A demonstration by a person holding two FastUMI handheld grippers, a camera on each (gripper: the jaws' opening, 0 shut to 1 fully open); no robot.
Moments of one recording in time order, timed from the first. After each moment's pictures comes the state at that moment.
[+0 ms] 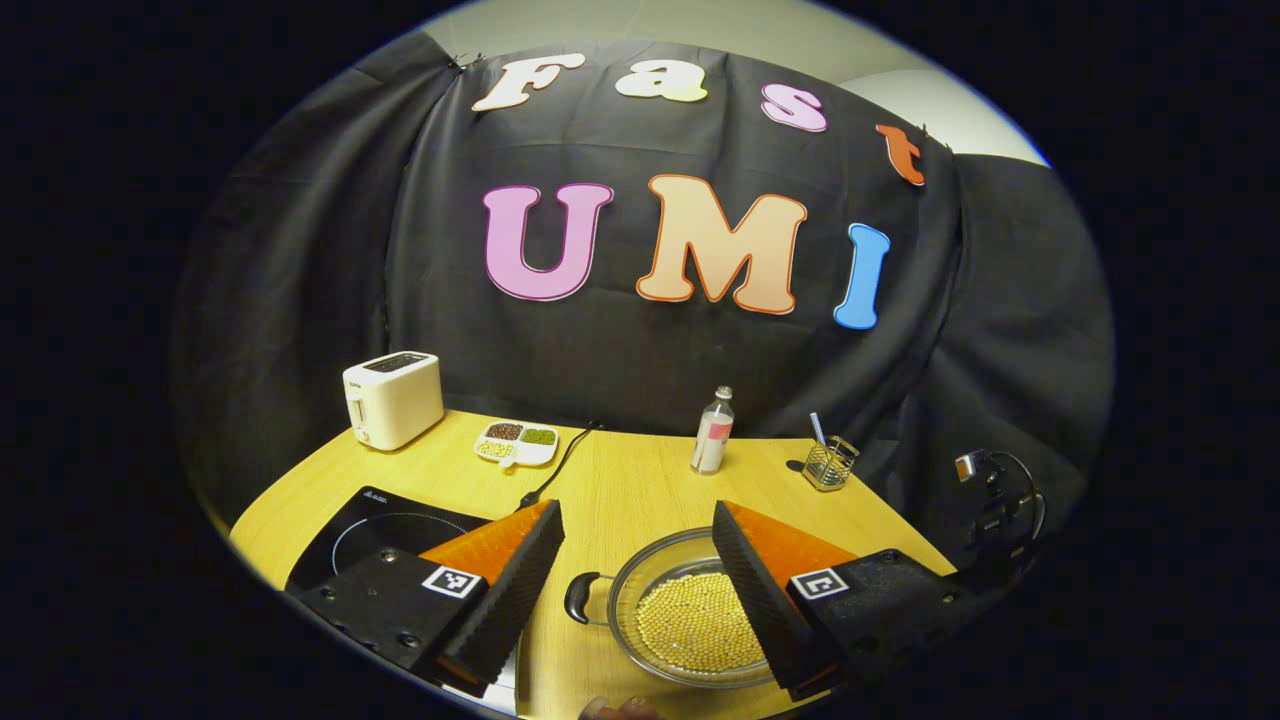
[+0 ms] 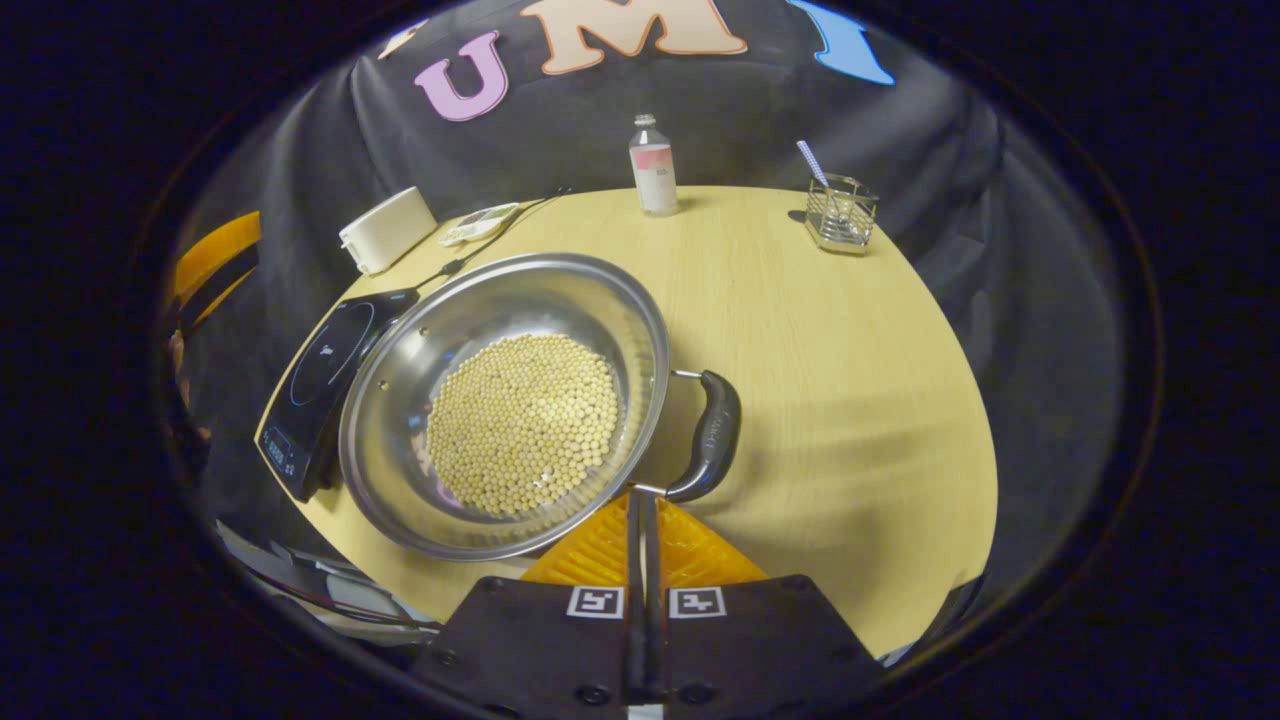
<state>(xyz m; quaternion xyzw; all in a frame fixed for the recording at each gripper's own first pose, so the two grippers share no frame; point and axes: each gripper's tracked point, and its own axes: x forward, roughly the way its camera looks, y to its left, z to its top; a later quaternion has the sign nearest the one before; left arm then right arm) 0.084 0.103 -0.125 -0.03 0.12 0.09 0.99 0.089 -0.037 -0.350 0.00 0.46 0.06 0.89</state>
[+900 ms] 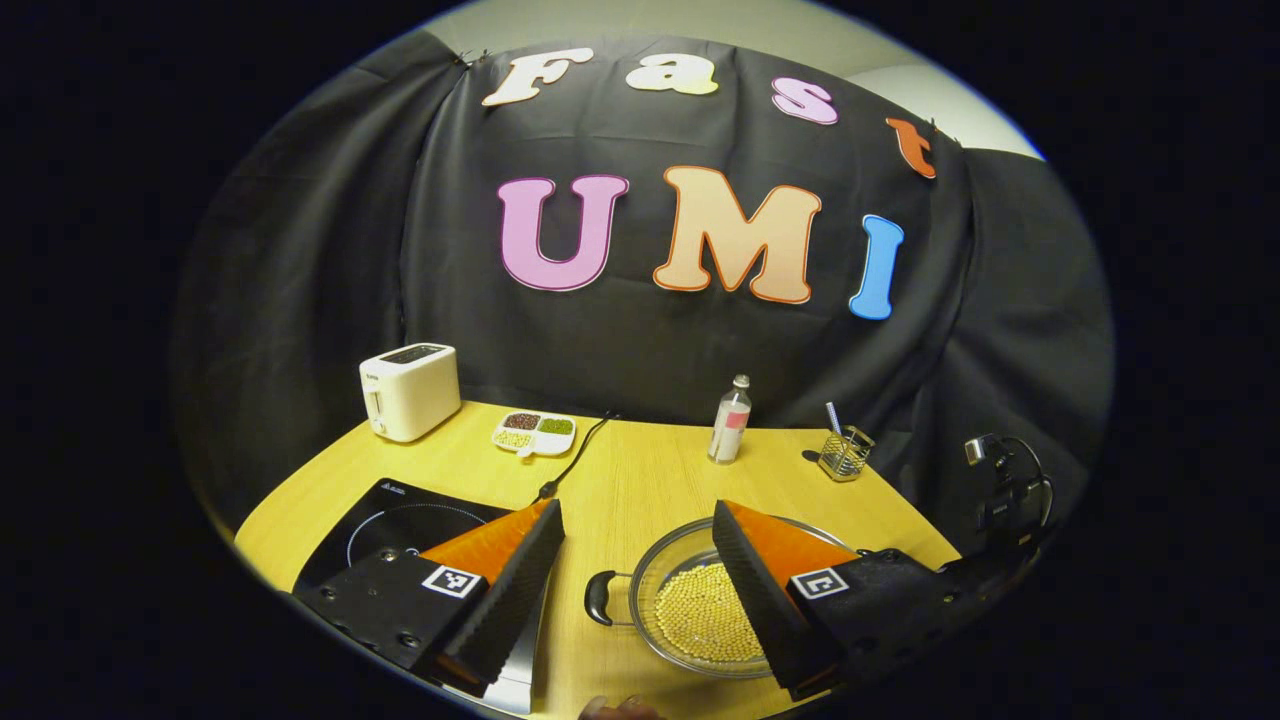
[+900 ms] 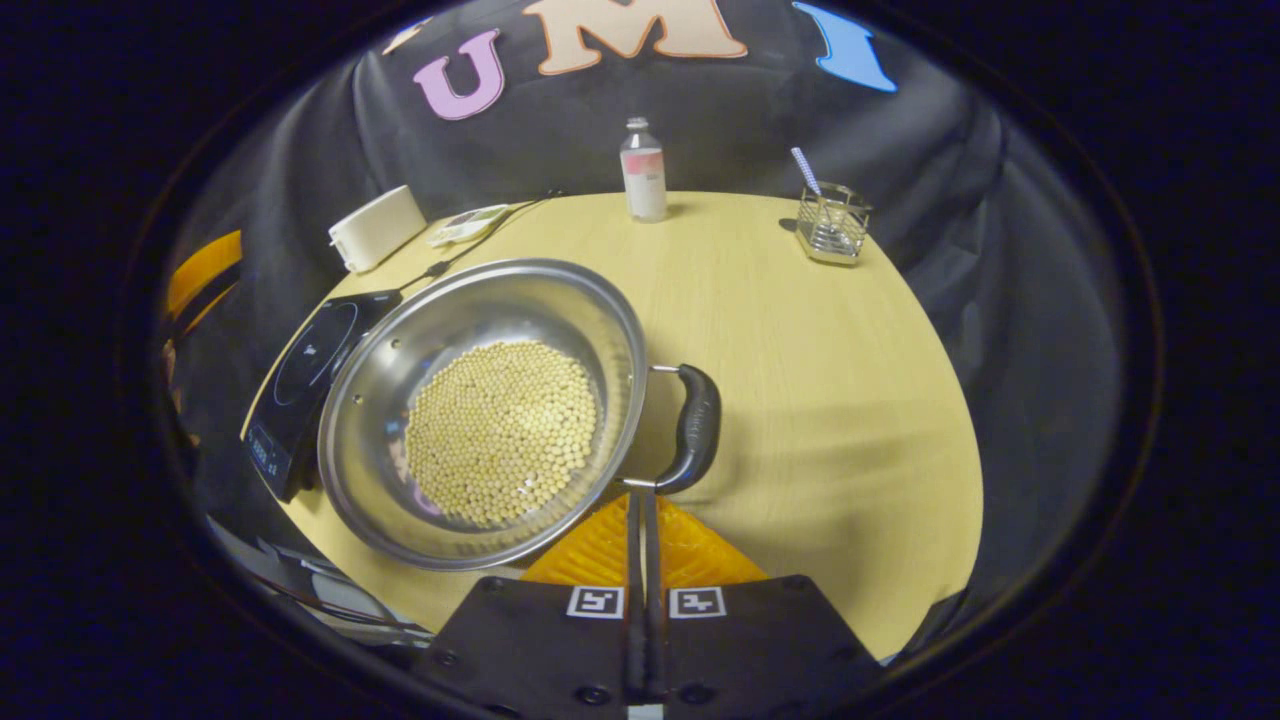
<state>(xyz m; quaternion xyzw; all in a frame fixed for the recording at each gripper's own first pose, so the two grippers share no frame) 0.076 0.115 -0.135 -0.03 0.14 0.10 0.98 0.098 -0.052 -0.351 -0.02 0.45 0.04 0.89</state>
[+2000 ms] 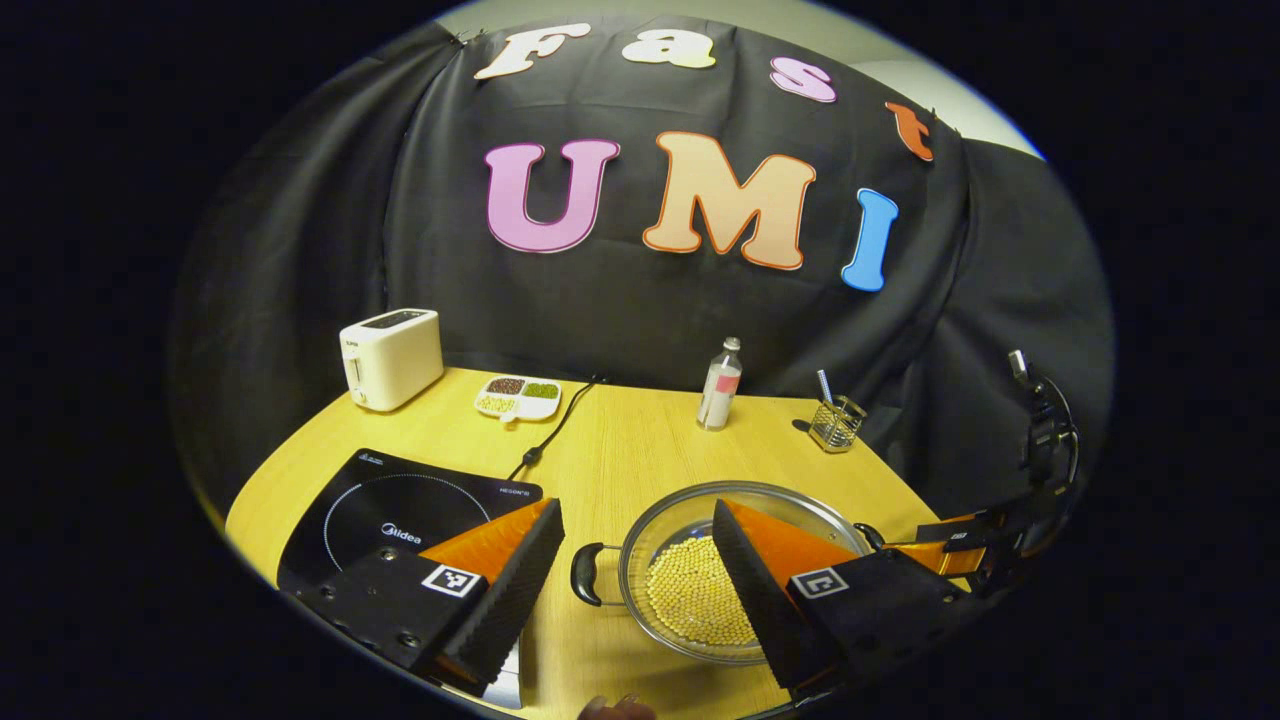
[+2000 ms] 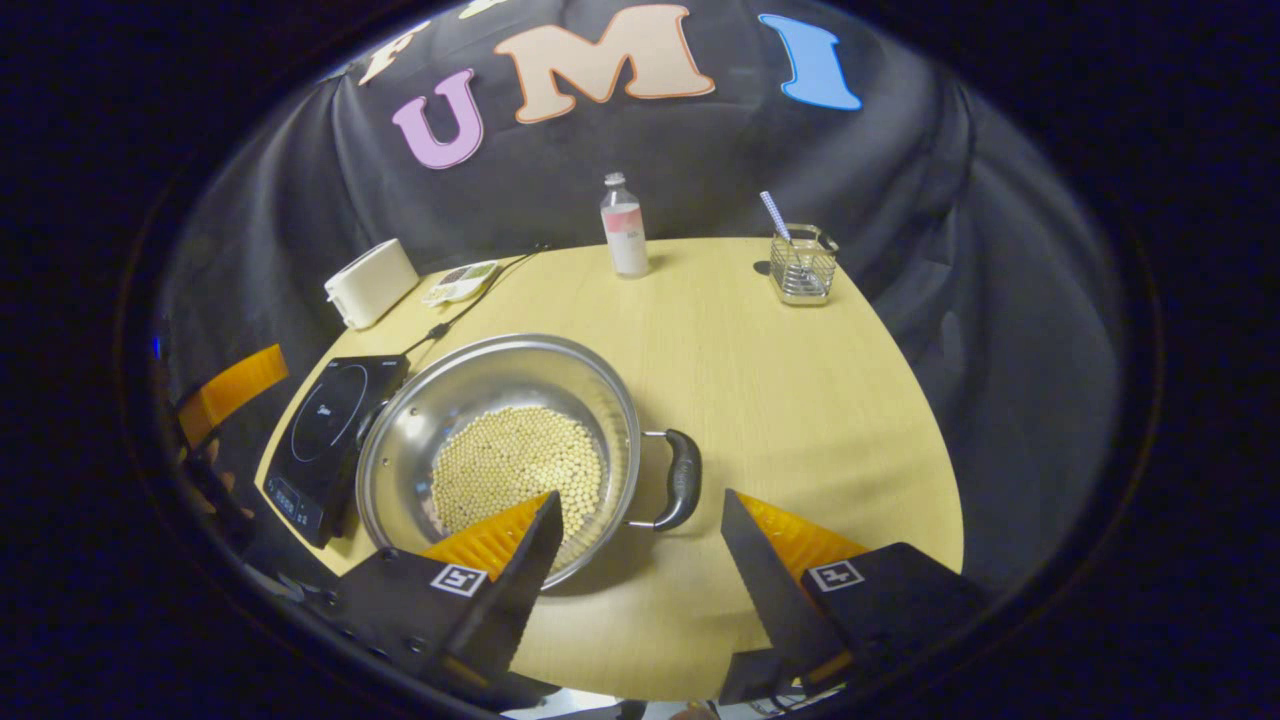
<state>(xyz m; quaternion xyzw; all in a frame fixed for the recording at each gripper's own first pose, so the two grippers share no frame) 0.078 0.113 -0.182 -0.04 0.19 0.08 0.98 0.119 -0.049 -0.301 0.02 0.40 0.02 0.92</state>
